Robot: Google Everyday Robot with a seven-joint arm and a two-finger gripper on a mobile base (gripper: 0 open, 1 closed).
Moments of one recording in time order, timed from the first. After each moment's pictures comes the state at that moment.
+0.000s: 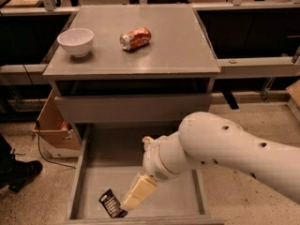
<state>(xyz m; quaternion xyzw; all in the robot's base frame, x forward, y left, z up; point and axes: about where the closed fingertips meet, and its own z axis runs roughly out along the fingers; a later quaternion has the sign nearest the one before) 0.392 0.038 0.720 -0.58 0.75 0.20 0.26</state>
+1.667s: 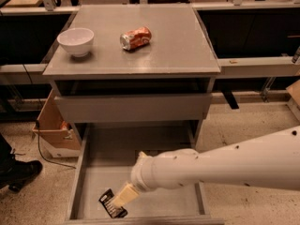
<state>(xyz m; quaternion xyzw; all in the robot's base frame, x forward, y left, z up) 0.438 0.075 0.578 -0.50 0.80 0.18 0.28</state>
